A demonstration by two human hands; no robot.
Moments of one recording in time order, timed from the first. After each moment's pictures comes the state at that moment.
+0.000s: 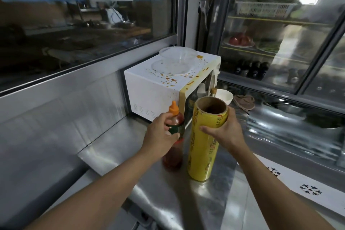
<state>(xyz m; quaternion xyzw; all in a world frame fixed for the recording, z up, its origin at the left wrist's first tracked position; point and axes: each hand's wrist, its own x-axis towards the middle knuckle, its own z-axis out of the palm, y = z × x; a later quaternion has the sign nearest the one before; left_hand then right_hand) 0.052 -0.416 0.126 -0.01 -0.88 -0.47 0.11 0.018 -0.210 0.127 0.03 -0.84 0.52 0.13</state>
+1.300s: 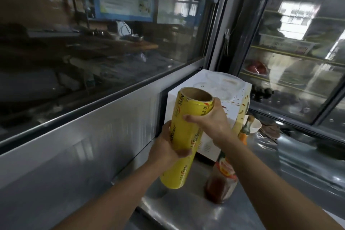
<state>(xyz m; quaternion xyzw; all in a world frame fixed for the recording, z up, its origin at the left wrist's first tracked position) 0.006 -0.614 0.116 -0.01 -0.85 -0.52 0.06 -0.018 -0.476 0.209 0.06 -0.83 0.54 0.11</state>
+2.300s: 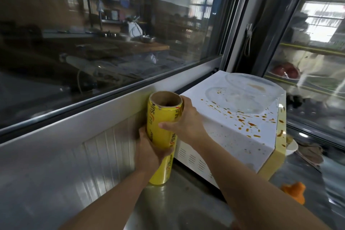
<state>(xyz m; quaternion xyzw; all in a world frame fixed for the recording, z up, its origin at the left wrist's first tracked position) -0.147 -0.644 0.033 0.14 -0.79 -0.56 0.22 -0.179 -0.537 0.140 0.16 -0.88 0.44 0.07</state>
